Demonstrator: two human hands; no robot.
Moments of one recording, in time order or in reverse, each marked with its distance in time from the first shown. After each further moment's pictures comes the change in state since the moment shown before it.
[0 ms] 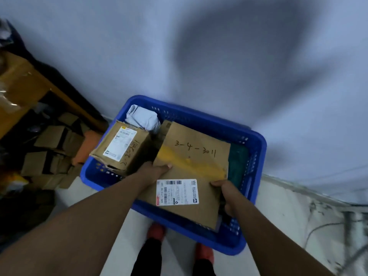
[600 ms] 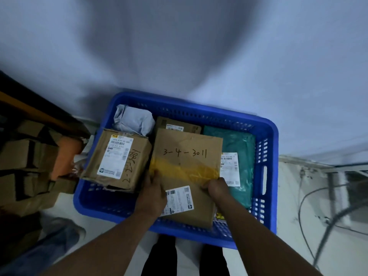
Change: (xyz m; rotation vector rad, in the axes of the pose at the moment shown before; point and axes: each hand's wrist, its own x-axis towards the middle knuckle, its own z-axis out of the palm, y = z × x) left_hand 0.068 -0.069 -0.014 0.685 0.055 0.378; right_hand 0.053 0.010 0.093 -0.196 0.280 -0.024
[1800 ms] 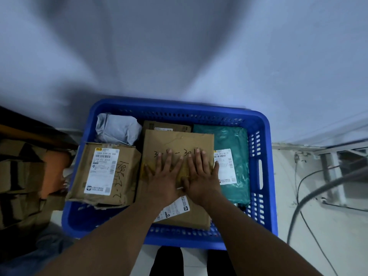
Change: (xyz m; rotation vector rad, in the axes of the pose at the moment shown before) left_hand 0.051 0.056 -0.007 0.498 -0.102 0.391; right_hand 0.015 -0.006 0.026 -1.153 0.225 -0.711
